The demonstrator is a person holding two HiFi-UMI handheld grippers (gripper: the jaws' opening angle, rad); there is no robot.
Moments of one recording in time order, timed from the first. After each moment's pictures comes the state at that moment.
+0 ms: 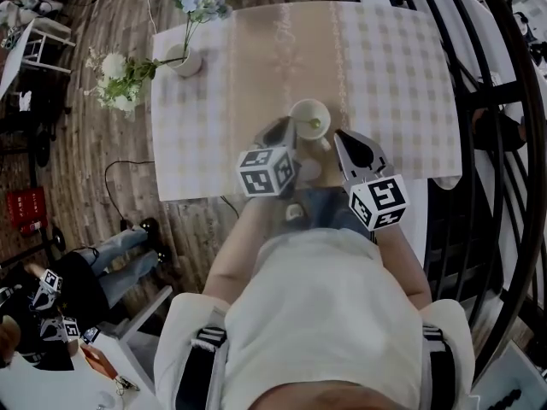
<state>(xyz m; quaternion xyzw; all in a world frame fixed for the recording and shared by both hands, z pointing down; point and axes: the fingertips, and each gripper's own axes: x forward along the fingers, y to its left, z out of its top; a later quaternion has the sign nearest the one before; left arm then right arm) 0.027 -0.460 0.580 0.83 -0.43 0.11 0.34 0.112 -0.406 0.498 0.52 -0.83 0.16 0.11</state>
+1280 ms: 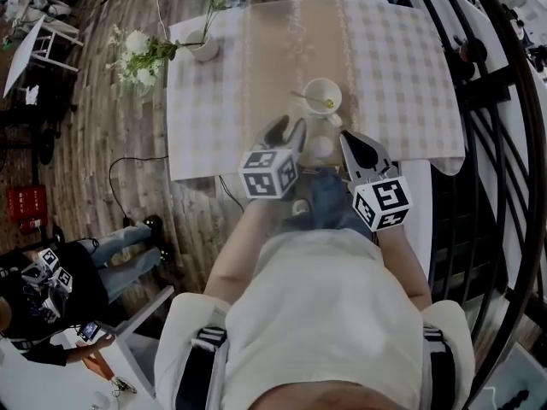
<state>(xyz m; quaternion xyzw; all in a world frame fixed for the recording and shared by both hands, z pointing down) -0.008 -0.398 0.541 0.85 -0.42 0.09 0.31 0.078 -0.341 0.476 0.54 -0.82 0.14 0.10</state>
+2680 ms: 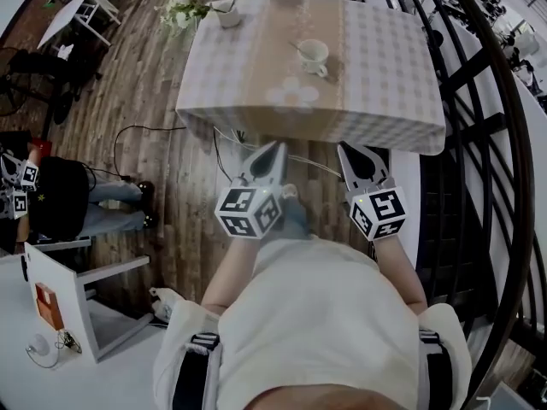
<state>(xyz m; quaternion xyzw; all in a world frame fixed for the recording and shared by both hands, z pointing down) -0.033 -0.136 0.432 0.84 -0.48 0.00 0.25 0.089 -0.129 0.424 0.48 -0.87 0.09 0.08</state>
